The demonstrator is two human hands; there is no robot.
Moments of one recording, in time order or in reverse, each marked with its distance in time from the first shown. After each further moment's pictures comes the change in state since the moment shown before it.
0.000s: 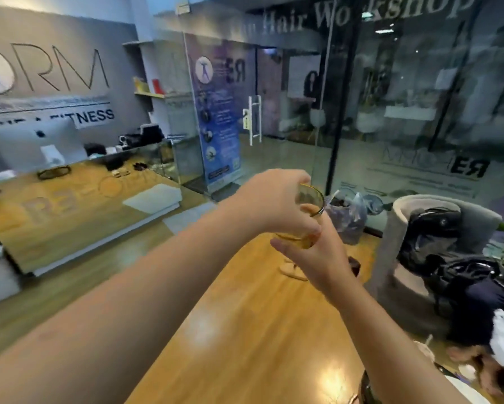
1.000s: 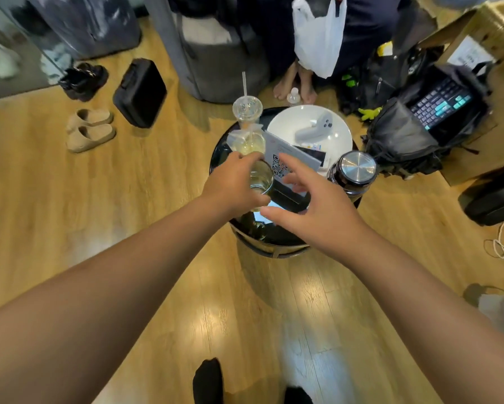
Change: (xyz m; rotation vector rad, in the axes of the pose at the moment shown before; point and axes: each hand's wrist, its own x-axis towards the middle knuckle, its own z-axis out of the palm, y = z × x) left_hand 0.067 0.168 0.786 -0.284 -0.607 0.386; right_hand -0.249 0.539 -0.199 -0.357 0.353 0.728
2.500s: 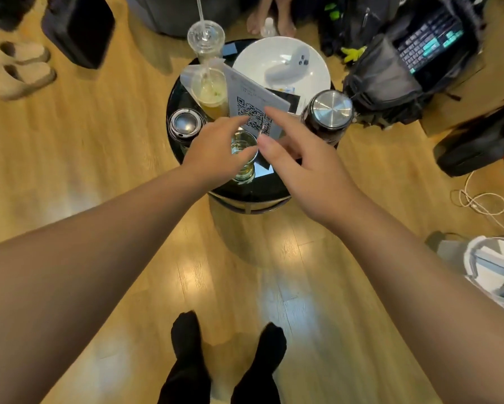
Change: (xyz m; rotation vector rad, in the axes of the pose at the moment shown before) left_hand 0.006 0.009 0.068 -0.156 -0.051 0.064; right_hand -0.007 0.048 -0.011 0.149 0.035 0.104
